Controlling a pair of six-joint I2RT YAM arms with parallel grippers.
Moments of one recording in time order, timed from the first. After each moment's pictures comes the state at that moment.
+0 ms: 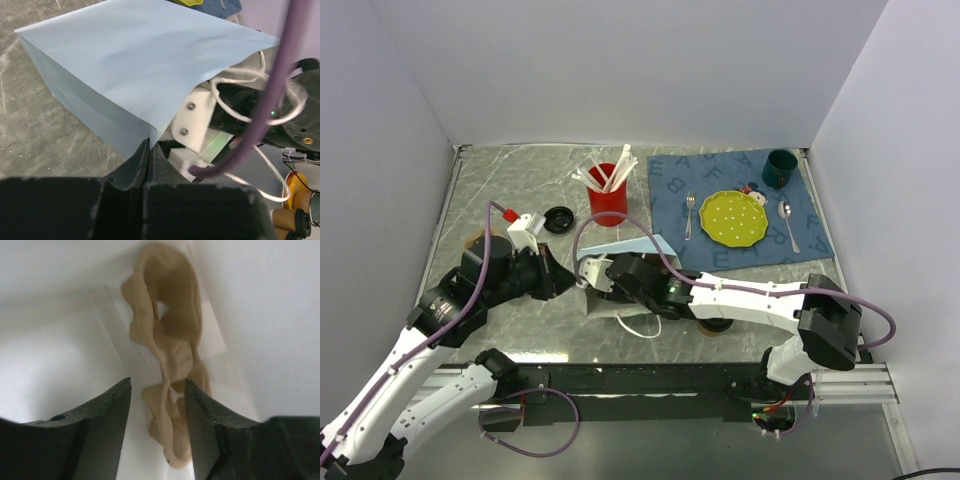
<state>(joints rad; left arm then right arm) -0.61 0.67 0.93 -0.72 0.21 -0.61 1.15 1.51 1.03 -0.23 0.31 -0.46</state>
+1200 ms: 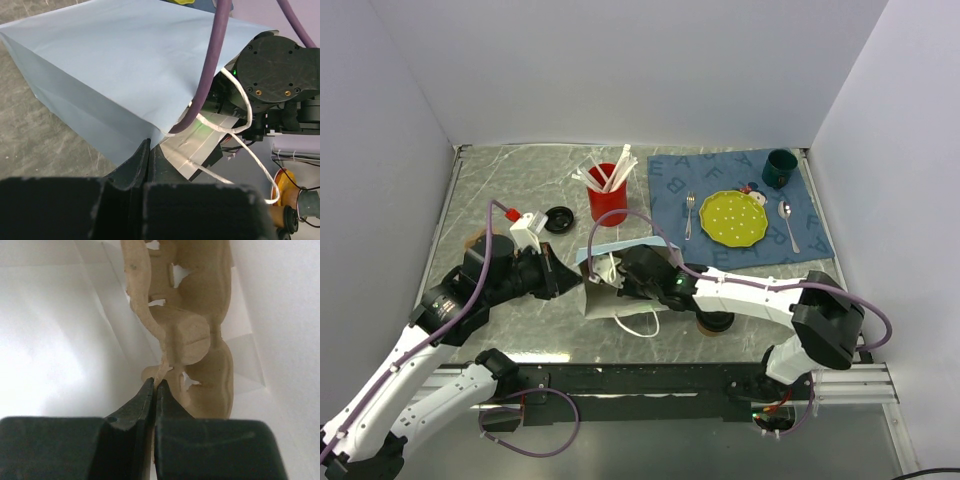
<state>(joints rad) -0.61 0.69 0.93 -0.70 0.23 -0.65 1.04 1.52 0.95 -0.20 0.16 -0.48</state>
